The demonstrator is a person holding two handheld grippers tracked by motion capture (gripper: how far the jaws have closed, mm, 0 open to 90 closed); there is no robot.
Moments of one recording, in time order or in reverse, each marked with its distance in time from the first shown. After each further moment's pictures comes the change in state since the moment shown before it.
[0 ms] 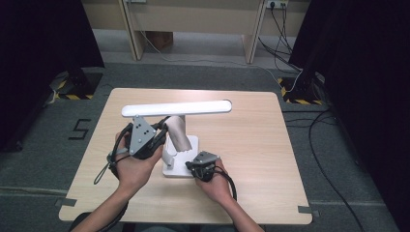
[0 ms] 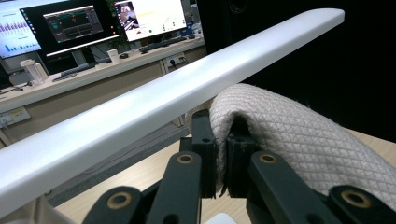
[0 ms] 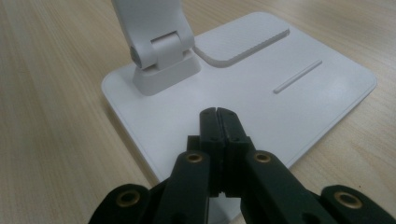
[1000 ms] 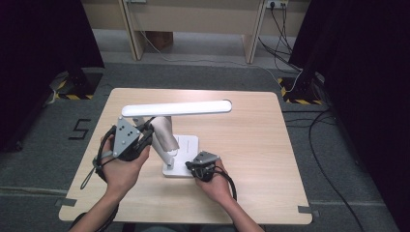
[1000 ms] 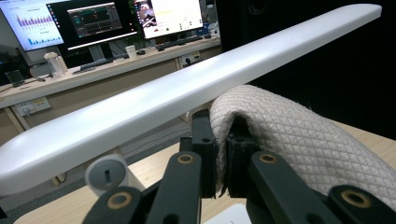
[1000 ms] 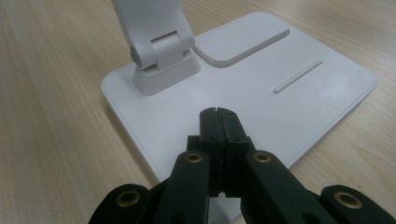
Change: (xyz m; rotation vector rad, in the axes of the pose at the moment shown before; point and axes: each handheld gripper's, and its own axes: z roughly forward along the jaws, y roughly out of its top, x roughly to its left) left arm 0.019 -0.011 -0.018 -0.006 0.054 -0.045; right arm 0.000 0.000 0.000 0.001 -0.003 0.001
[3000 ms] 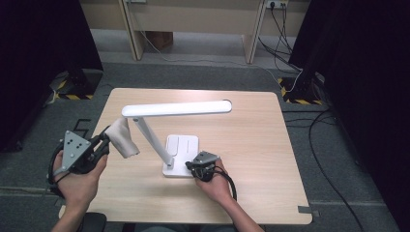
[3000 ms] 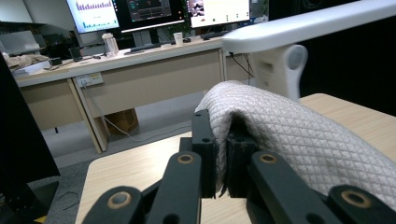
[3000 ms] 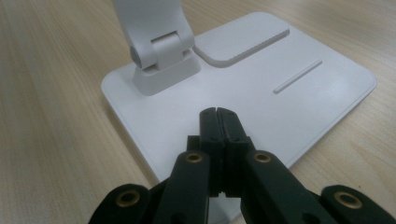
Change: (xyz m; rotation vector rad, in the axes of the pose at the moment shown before) left arm 0.066 -0.035 -0.059 0.023 0.162 -0.070; right arm 0.000 0.000 0.000 0.001 0.001 -0.002
